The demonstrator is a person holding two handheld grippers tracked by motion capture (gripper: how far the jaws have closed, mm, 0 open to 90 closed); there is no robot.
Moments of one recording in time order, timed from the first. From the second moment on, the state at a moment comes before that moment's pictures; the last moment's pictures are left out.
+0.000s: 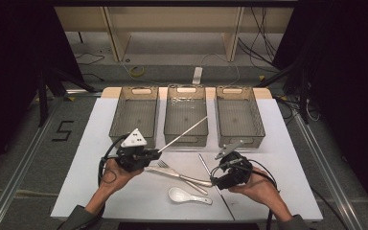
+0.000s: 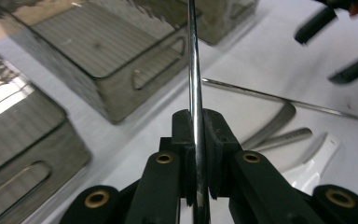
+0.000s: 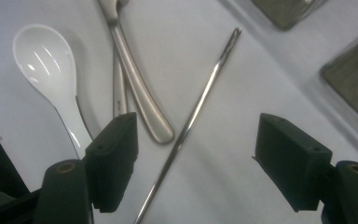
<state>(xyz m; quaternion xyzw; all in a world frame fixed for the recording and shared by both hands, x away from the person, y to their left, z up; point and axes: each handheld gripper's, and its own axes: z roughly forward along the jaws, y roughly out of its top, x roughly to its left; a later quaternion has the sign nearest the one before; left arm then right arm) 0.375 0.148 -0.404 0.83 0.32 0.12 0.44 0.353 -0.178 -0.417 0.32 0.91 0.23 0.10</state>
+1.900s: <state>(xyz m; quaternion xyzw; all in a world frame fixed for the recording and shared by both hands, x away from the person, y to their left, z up) 0.479 0.234 -0.420 0.71 0.54 0.19 0.40 0.340 -0.187 -0.444 0.35 0.91 0.20 0.08</state>
